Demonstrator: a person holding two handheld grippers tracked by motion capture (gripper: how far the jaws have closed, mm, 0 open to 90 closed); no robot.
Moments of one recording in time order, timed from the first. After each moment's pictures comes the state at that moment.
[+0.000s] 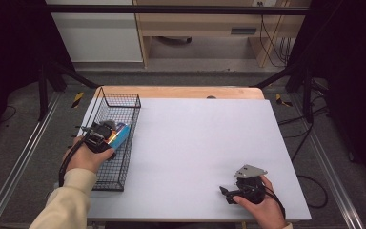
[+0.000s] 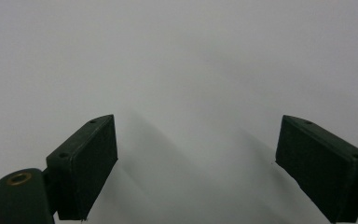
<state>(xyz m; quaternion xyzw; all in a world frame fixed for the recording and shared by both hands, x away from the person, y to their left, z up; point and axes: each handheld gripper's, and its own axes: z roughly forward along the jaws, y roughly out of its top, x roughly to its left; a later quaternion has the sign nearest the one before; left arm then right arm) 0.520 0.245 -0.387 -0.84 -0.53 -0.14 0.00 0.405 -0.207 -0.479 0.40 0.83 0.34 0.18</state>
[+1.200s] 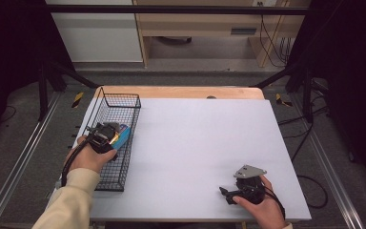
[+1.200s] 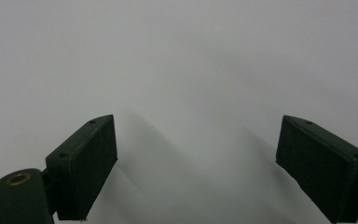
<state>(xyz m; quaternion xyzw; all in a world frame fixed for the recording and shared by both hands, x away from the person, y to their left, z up) 0.521 0.236 -0.392 -0.85 -0.51 -0.15 0.03 0.405 -0.206 -0.480 0.40 0.83 0.34 0.18</state>
